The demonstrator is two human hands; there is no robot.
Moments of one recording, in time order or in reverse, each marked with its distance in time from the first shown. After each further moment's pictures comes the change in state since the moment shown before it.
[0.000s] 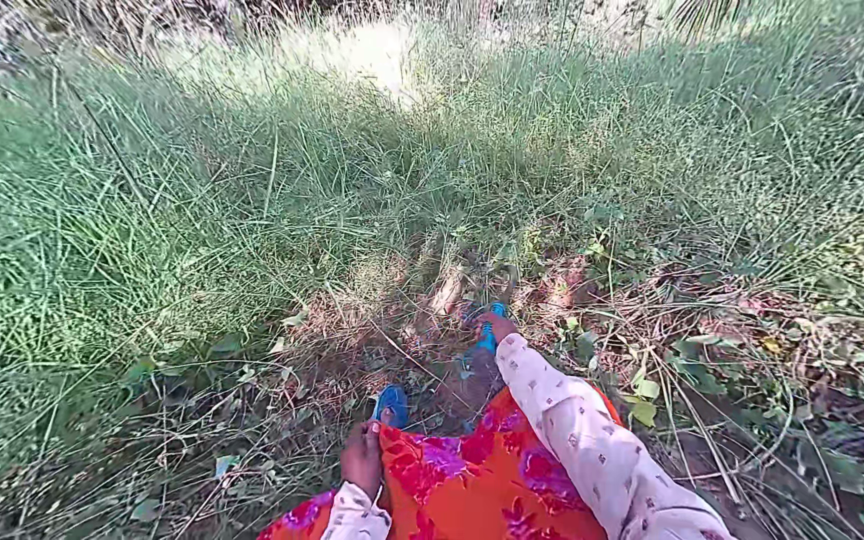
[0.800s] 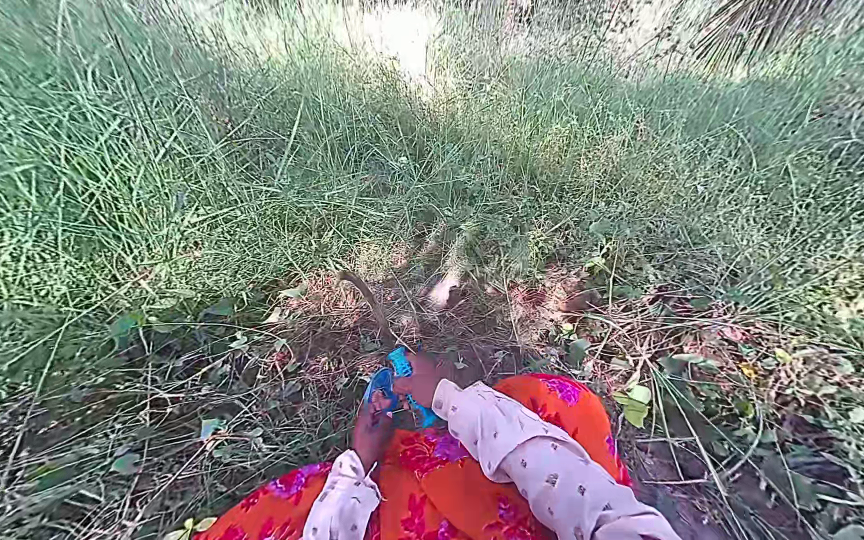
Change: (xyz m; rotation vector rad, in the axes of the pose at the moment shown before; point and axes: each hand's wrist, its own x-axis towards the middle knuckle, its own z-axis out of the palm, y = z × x) left_hand 0.003 -0.005 0.019 -0.267 -0.297 -0.116; right_hand -0.104 0.073 0.078 -0.778 -0.676 -0.108
